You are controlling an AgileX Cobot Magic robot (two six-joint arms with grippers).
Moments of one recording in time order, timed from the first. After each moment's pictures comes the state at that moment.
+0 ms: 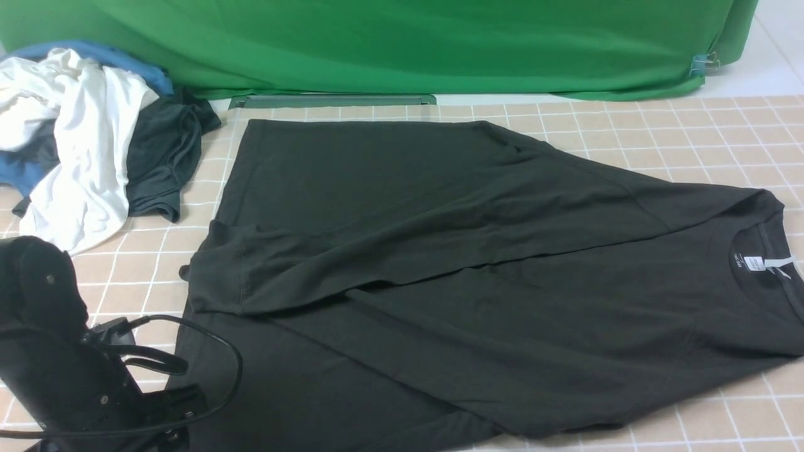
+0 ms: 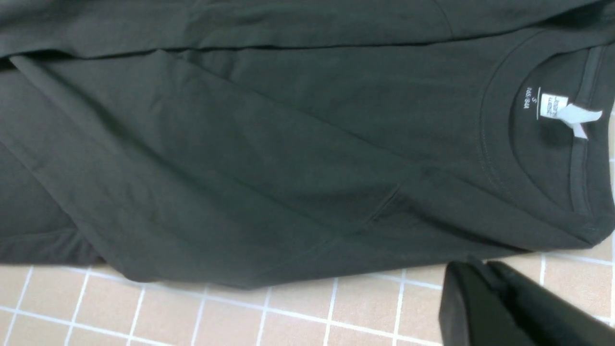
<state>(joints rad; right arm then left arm) -0.02 0.85 -0.82 0.23 0.98 -0.15 -0.05 1.54 -0.64 -0.20 0.92 -0.27</state>
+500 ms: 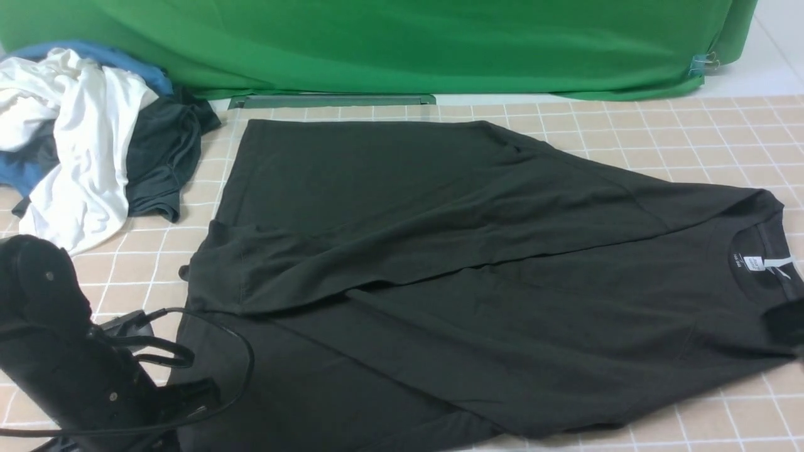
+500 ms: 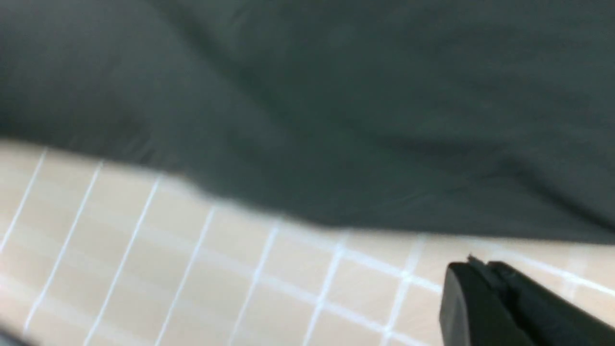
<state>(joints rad) 0.23 0.98 -0.82 0.24 1.03 -0.16 -0.05 1.51 -0.64 -0.30 0.86 -0.15</state>
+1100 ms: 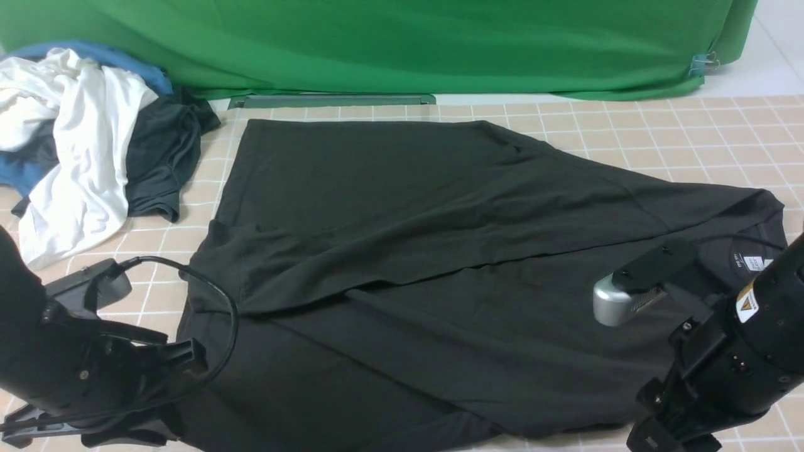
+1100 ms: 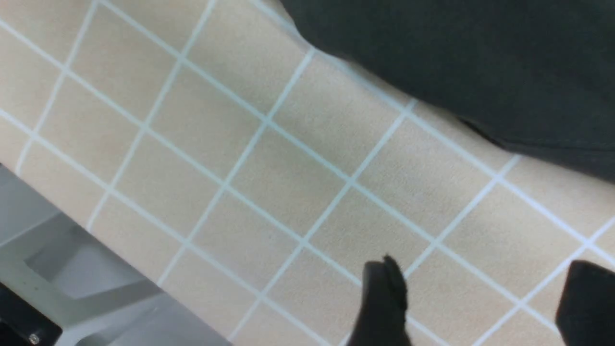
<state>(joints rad) 0.45 1.37 -0.82 0.24 1.04 -0.17 -0.05 1.31 -0.64 -0.27 0.85 -0.14</state>
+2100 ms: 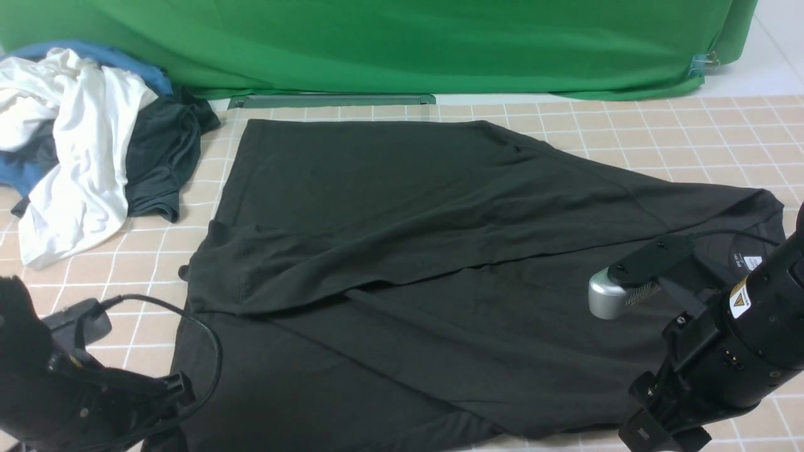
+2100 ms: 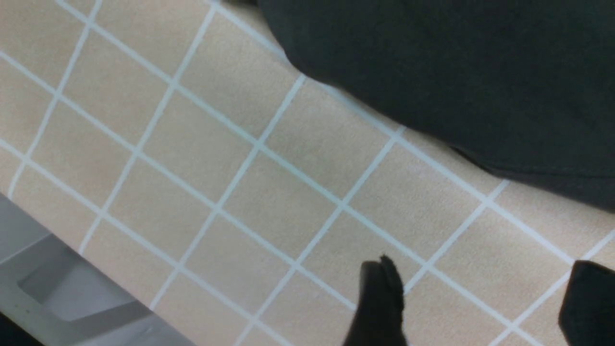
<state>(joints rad) 0.45 1.38 -0.82 0.24 1.00 -0.17 -0.05 1.33 -0.54 -0.16 0.74 -0.32</state>
